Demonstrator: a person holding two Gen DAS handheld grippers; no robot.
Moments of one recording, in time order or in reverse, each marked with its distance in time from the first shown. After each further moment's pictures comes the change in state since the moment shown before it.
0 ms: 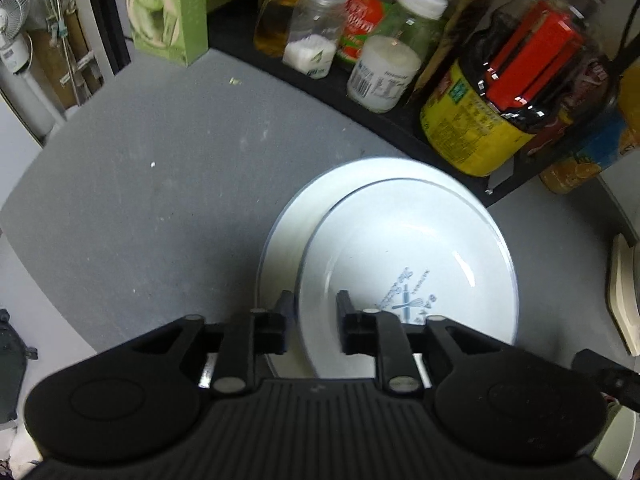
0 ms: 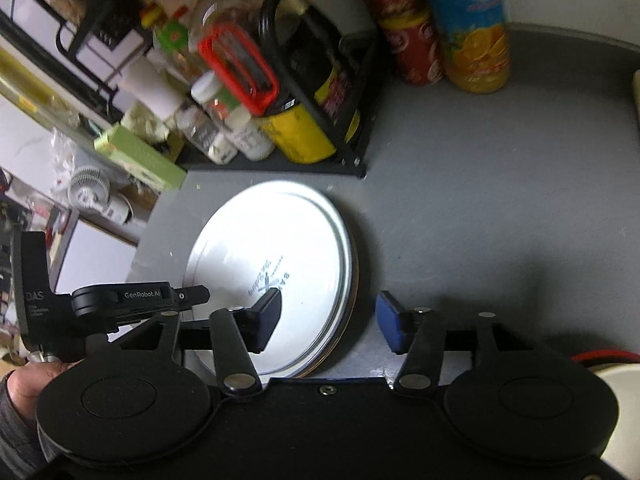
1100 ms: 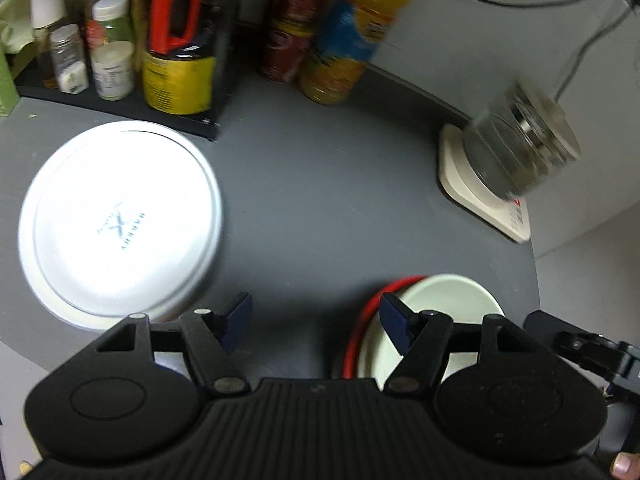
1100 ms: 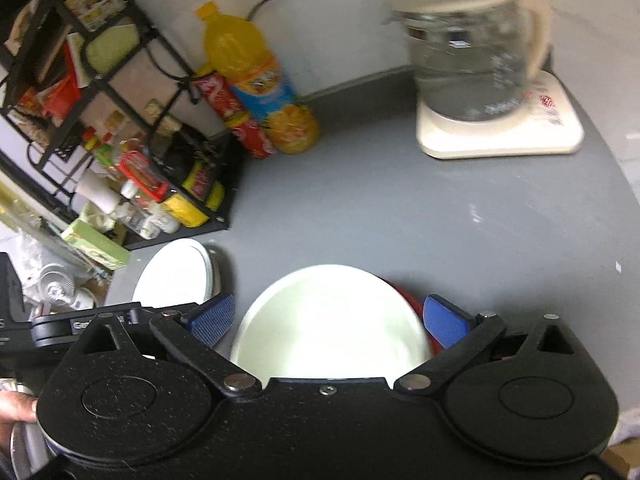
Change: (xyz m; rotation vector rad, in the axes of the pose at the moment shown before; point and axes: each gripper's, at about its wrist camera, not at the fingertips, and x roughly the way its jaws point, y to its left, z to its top) left arm -0.057 -0.169 -0.107 0.310 0.012 -0.265; right arm -0.141 -0.114 -0.086 0.214 -0.240 -0.146
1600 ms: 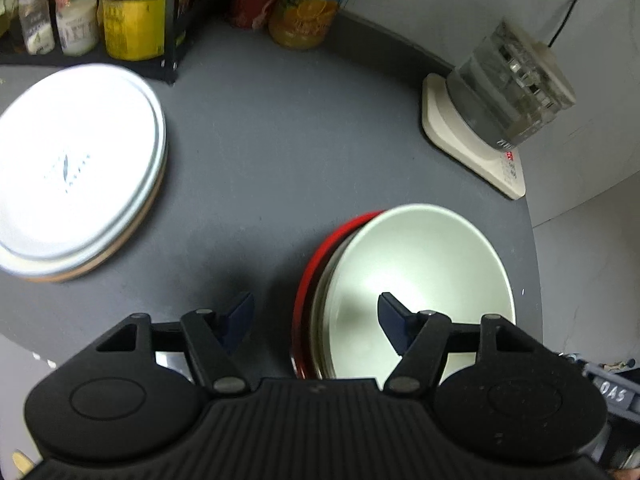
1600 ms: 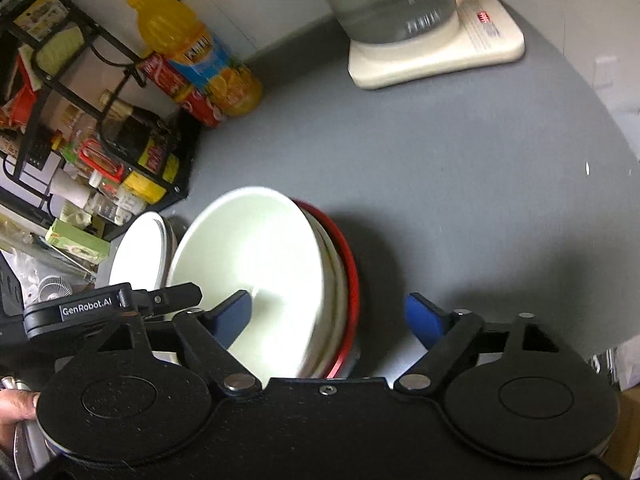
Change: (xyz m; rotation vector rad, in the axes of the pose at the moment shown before) left arm 0.041 -0.024 -0.035 -0.004 0.078 -0.019; right arm 0.013 -0.061 -0.048 0.132 0.087 0.004
